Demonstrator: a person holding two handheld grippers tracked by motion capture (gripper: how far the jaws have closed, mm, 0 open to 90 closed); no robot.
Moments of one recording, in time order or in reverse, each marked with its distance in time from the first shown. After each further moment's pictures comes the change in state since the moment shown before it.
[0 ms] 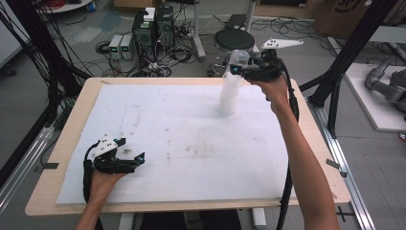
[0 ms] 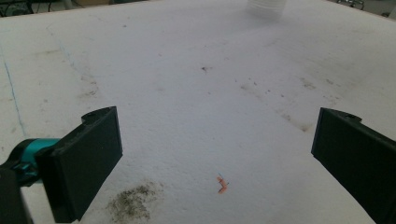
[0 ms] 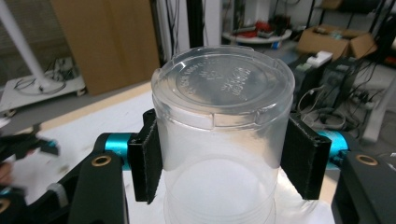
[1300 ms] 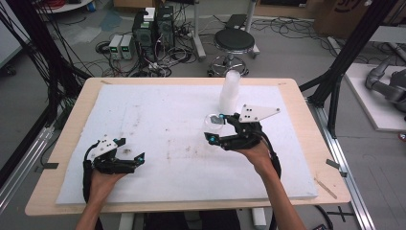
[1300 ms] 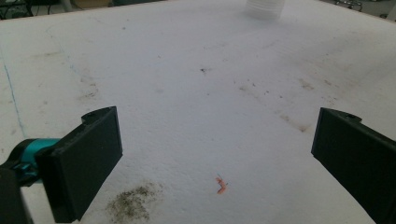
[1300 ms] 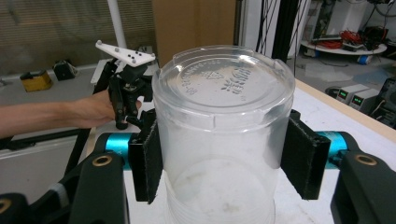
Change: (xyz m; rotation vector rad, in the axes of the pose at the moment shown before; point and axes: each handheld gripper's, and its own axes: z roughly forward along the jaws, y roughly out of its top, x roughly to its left) left arm 0.000 0.000 -0.001 -0.004 -0.005 0.005; right arm 0.133 -0.100 -0.005 -0.040 0.274 -0.097
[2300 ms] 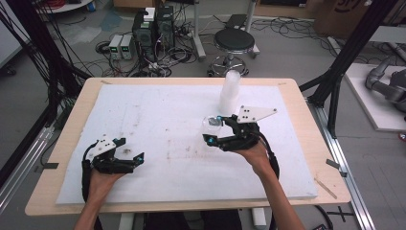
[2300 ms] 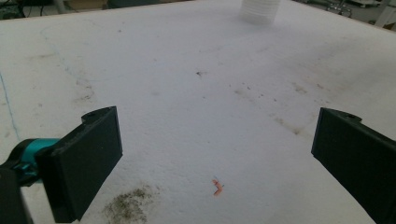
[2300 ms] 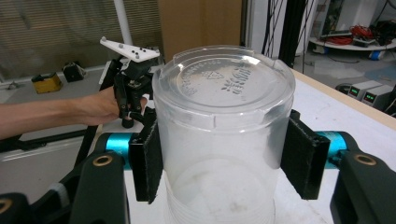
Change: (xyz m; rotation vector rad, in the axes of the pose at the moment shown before) left arm 0.002 0.001 -0.002 -0.023 -0.035 -0.012; right arm -0.003 -0.006 0.005 0.001 0.035 0.024
